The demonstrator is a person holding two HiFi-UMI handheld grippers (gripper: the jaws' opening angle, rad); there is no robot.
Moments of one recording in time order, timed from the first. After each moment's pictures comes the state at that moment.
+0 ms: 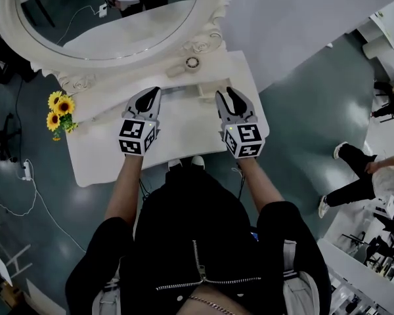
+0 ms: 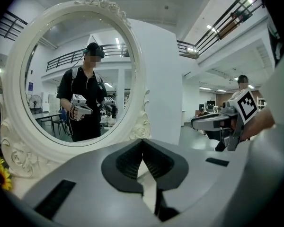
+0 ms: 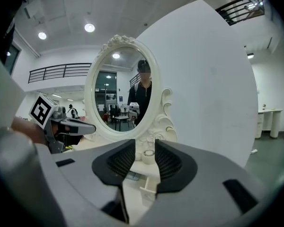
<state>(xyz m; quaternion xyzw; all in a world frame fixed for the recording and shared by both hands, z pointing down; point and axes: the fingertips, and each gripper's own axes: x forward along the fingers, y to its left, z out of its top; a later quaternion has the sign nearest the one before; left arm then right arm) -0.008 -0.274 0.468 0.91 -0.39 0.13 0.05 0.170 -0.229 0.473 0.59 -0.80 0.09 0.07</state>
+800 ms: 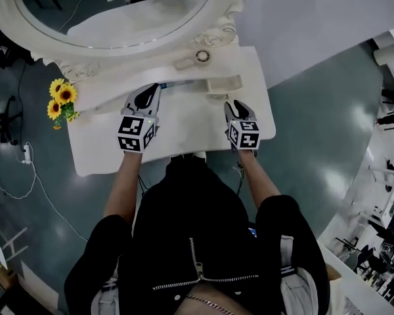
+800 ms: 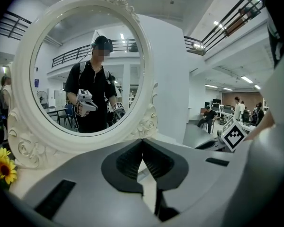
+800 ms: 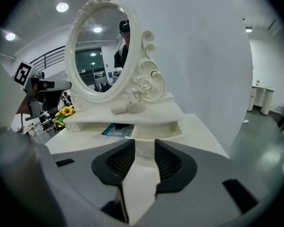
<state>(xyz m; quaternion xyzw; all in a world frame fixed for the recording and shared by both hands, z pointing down) -0.033 -0.284 0.492 0.89 -0.42 0.15 0.08 0.201 -0.228 0.640 0.59 -0.75 0.24 0.18</state>
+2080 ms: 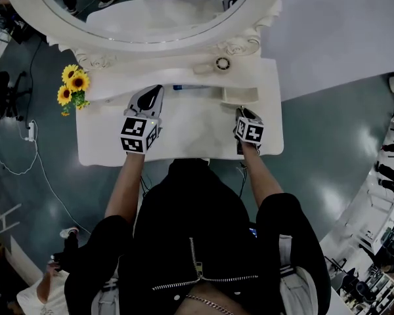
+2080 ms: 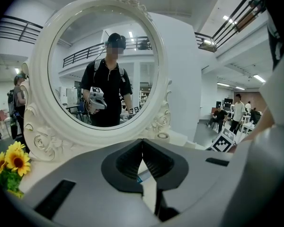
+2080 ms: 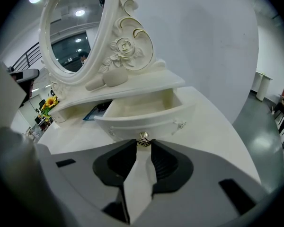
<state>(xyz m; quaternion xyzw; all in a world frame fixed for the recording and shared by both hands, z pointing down) -0.076 -0.297 0.504 0.86 -0.48 0.15 0.10 0.217 -0.261 0.724 0.59 -0.69 0.34 0.25</state>
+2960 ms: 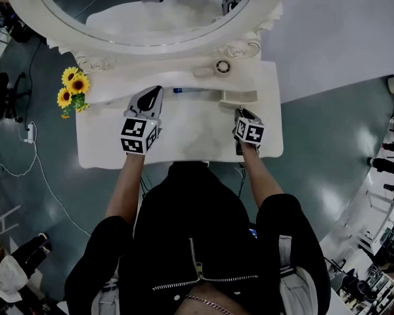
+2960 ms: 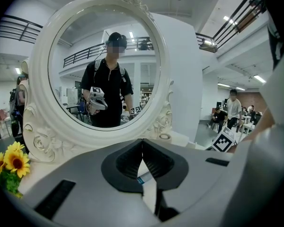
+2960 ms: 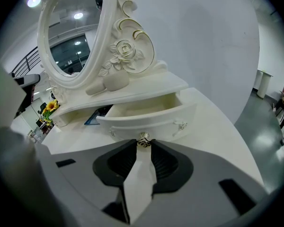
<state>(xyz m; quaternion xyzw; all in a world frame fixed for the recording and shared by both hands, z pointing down) -0.079 -0.304 0.503 0.86 -0.48 0.15 0.10 0.212 -0.270 0.717 0.59 -0.69 0.35 0.24</state>
